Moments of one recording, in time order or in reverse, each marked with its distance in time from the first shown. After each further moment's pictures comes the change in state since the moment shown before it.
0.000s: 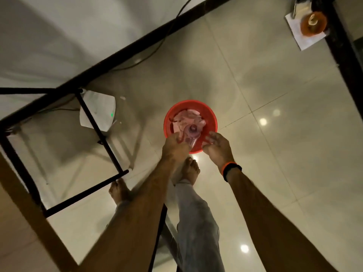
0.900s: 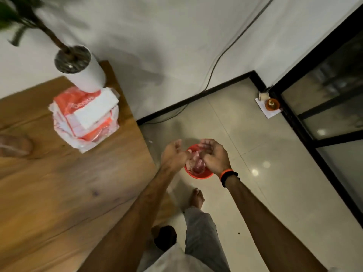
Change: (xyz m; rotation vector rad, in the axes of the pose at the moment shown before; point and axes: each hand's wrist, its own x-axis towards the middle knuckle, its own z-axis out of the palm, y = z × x) left_hand -0.229 0.080 -0.190 -0.074 0.061 0.349; right_hand -0.278 -0.176 0.047 -0.170 -0.006 -0.447
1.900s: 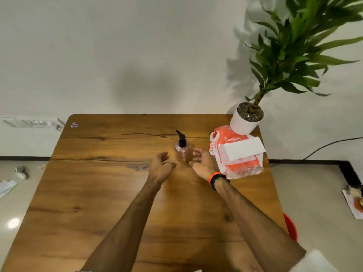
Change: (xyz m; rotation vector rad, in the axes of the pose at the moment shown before) left_hand -0.036 -0.131 -0.462 -0.360 0.393 -0.043; right_hand -0.102 -0.187 0.432 -0.451 -0.423 -0.289
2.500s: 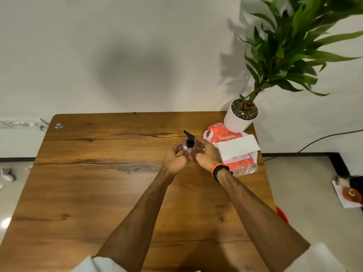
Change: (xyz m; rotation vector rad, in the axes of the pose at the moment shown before) left_hand 0.015 0.031 0.052 -0.199 -0.254 0.053; right_hand 0.033 0.003 -0.031 0.033 0.047 -0.014
